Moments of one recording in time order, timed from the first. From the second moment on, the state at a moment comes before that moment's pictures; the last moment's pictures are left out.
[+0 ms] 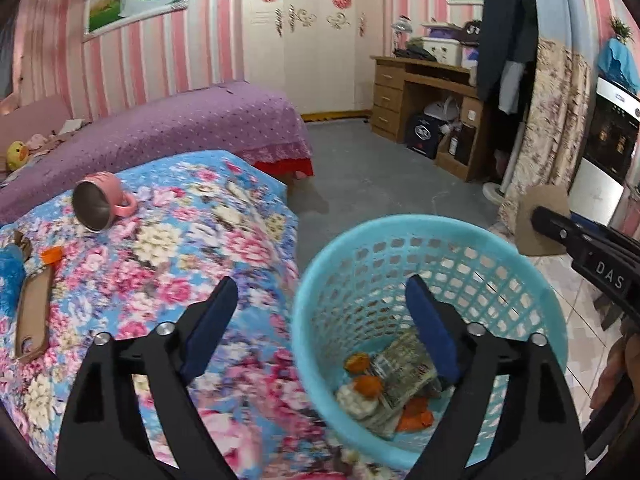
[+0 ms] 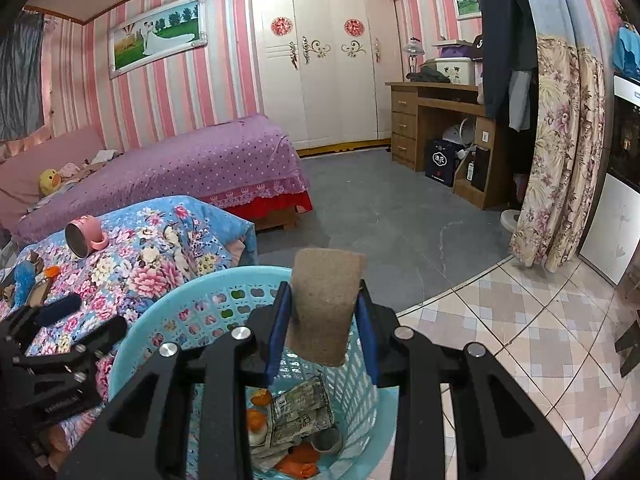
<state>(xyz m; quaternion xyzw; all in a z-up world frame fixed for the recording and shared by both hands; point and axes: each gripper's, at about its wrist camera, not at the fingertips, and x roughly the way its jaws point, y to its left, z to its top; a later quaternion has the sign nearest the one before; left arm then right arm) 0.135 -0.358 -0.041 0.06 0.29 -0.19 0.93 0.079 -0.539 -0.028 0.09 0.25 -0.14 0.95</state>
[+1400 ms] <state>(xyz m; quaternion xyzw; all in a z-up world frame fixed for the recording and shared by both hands) 0.152 -0.157 0.001 0.04 0.24 -0.05 0.97 0.134 -0.418 -0.015 0.04 0.26 -0.12 0.96</state>
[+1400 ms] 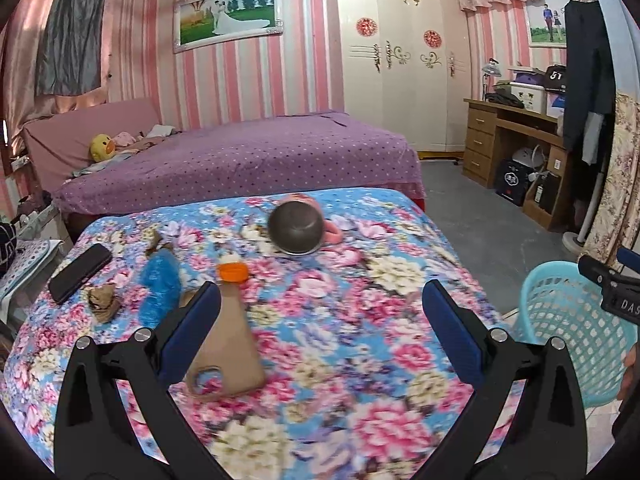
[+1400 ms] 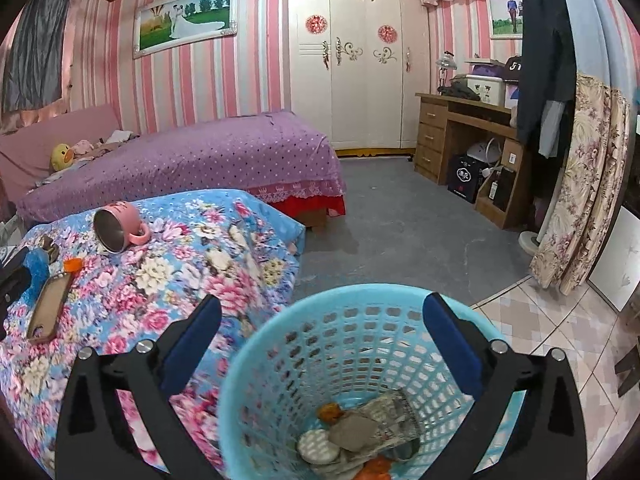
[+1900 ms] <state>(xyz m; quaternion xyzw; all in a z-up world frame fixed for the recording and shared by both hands) 0.185 -0.064 -0.032 0.00 0.28 0.00 0.96 0.167 -0.342 -0.016 0.03 0.26 -0.07 0.96</state>
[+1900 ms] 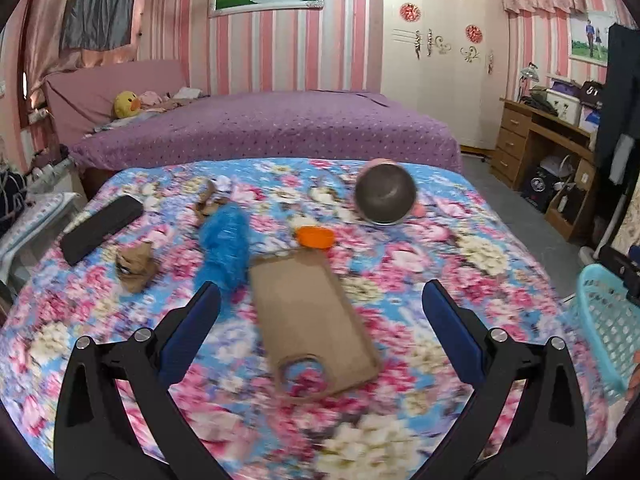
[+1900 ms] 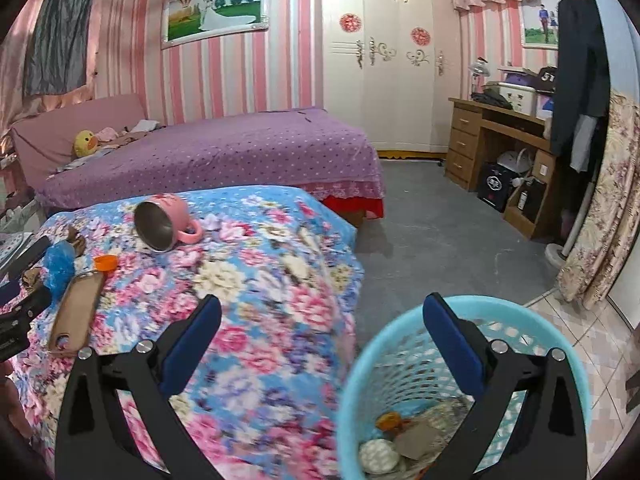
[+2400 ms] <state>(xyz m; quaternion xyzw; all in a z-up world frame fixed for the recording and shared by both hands) 0.193 0.008 -0.040 0.00 0.31 0.00 0.95 0.199 -0.279 -0.024 0.09 0.28 -0.01 0.96</state>
